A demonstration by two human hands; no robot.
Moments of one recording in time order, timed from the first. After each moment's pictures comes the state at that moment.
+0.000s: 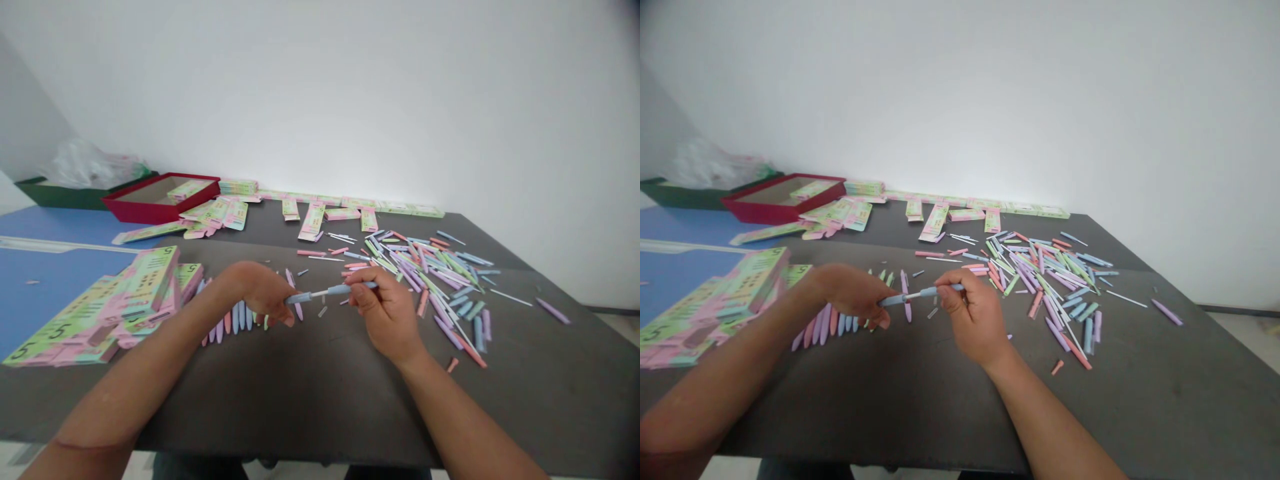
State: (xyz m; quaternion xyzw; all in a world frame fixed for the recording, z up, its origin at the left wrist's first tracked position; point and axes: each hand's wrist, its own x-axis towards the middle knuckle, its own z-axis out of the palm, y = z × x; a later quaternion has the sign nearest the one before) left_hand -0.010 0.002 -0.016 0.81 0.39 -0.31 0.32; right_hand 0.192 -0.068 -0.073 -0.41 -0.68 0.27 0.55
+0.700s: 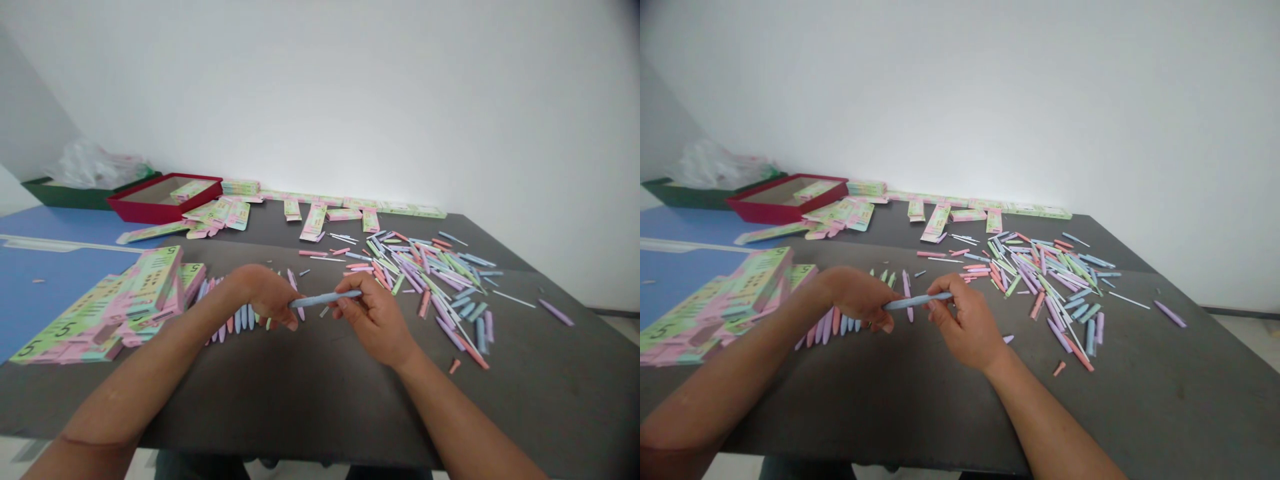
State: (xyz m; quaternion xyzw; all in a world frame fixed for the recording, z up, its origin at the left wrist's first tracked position) left_hand -0.005 -0.002 -0.015 0.81 0.39 -0.32 0.31; right_hand 0.188 -0.069 -0.081 -0.38 -0.73 0.33 0.46
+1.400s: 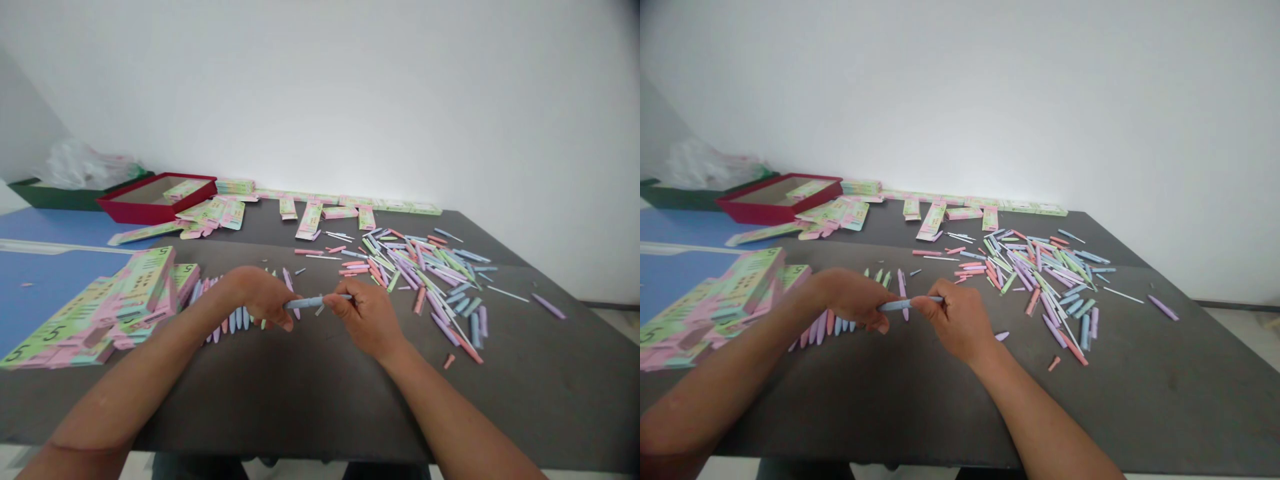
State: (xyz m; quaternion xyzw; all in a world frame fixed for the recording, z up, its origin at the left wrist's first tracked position) left_hand -0.002 -0.005 -0.016 0.82 0.38 -0.32 0.28; right_hand 0.186 -0.065 -0.077 -0.47 -0.76 0.19 0.41
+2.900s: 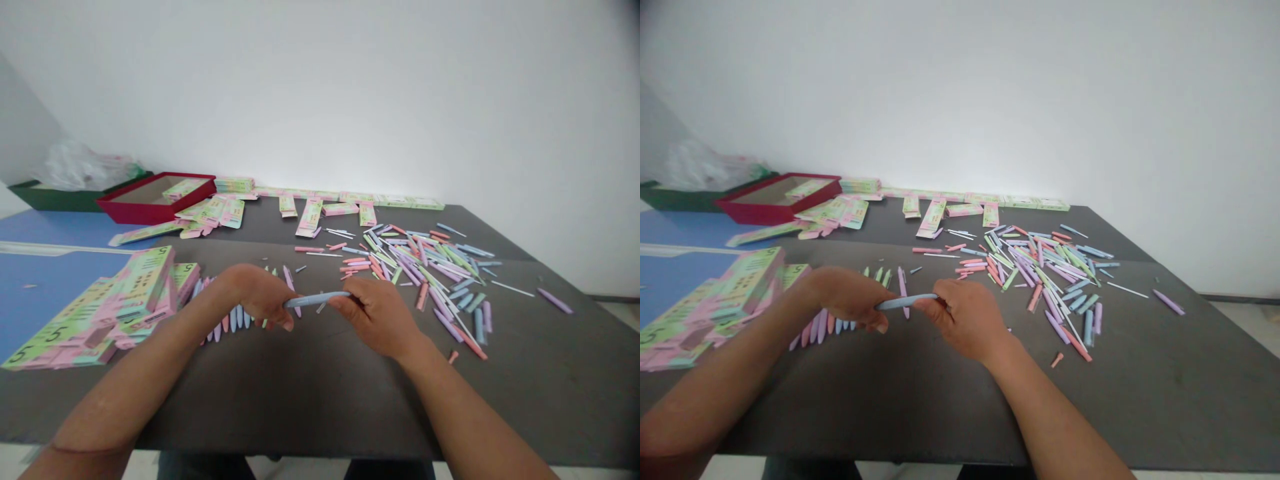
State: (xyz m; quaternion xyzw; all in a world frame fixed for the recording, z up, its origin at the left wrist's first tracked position) left_hand -0.001 -0.007 -0.014 0.80 0.40 -0.33 0.29; right_hand 0.201 -0.068 -0.062 -0.45 -0.83 0.12 0.32
